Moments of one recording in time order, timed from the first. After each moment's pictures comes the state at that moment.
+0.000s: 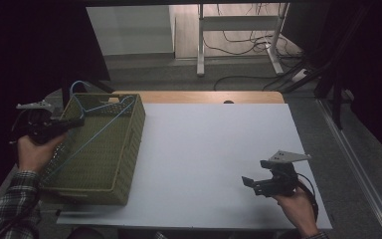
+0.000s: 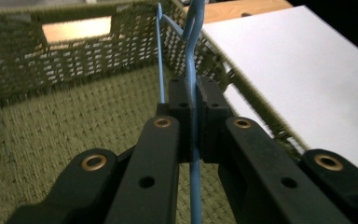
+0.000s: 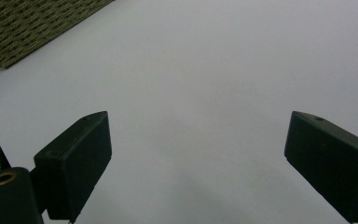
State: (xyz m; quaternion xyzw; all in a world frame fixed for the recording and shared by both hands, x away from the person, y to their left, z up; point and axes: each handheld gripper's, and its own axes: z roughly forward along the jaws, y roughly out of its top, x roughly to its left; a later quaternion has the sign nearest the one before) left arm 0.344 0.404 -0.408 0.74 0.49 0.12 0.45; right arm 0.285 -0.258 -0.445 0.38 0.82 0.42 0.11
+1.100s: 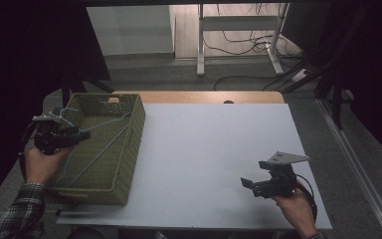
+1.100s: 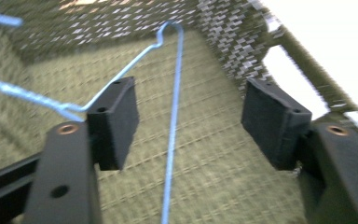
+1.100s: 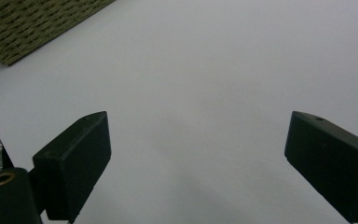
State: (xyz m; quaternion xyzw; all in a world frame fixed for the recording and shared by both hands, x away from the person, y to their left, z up) left arm 0.332 0.389 -0.431 0.74 0.53 0.15 0.39; right arm 0.283 -0.256 -0.447 0.37 0.82 0.42 0.11
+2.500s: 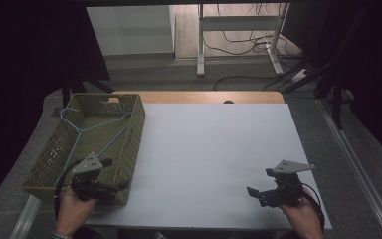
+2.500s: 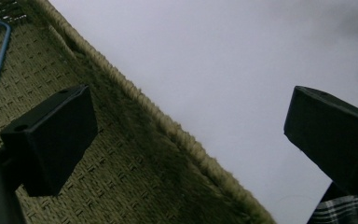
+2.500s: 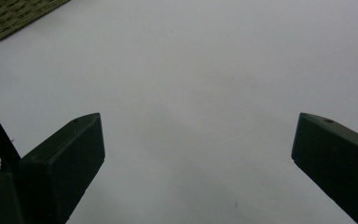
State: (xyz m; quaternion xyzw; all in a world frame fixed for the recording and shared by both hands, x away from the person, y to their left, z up) left arm 0.234 0.261 -0.458 0.81 0.39 0.15 0.41; right arm 0.267 -0.271 -0.458 0.37 0.83 0.40 0.11
